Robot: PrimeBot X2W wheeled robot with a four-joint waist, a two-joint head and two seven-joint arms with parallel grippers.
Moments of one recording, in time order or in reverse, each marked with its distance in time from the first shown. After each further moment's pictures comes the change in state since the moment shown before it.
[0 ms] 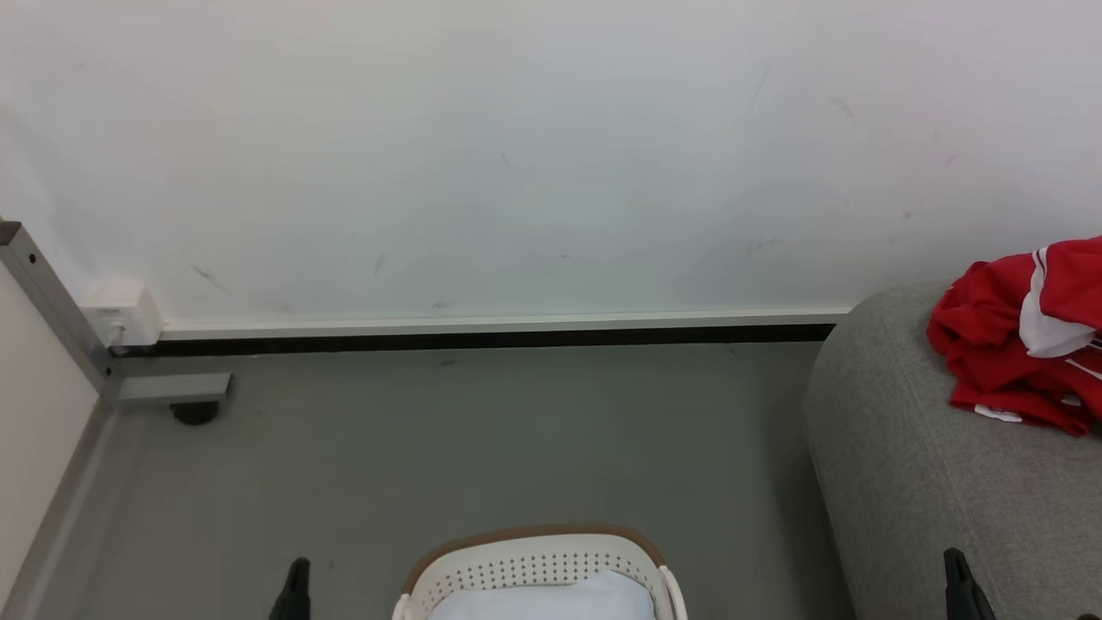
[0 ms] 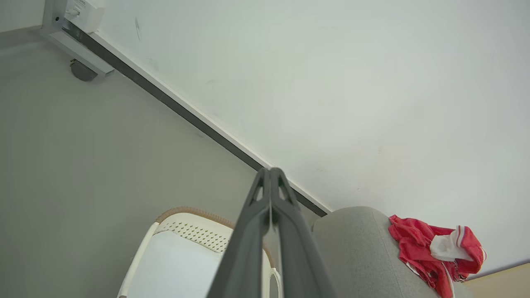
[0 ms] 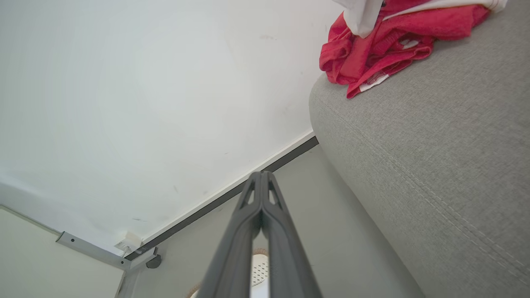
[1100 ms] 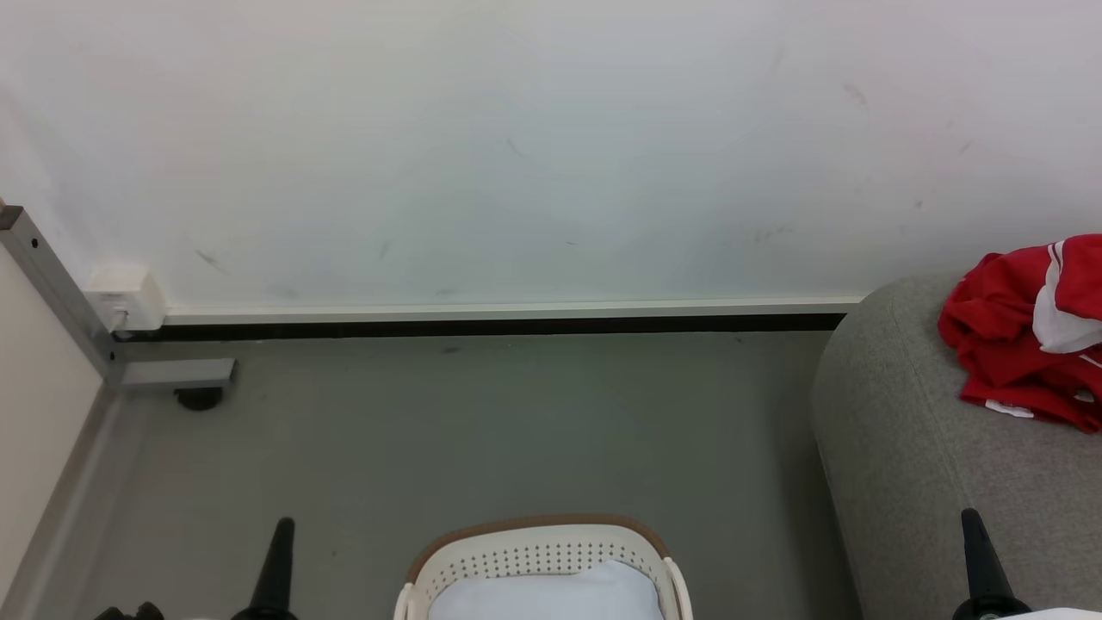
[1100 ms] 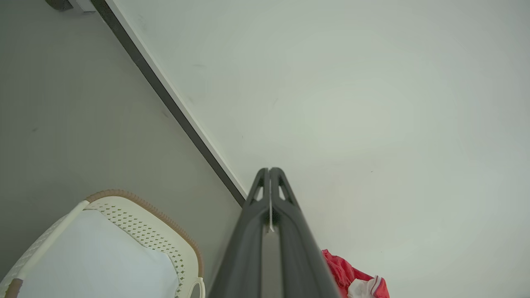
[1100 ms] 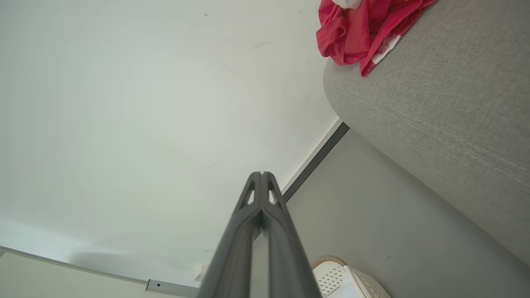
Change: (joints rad) left arm -0.075 -0.002 0.047 0.004 -0.371 0.000 0.102; right arm -0.063 -0.003 -0.034 -0.021 0.377 0.000 0.096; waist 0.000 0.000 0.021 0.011
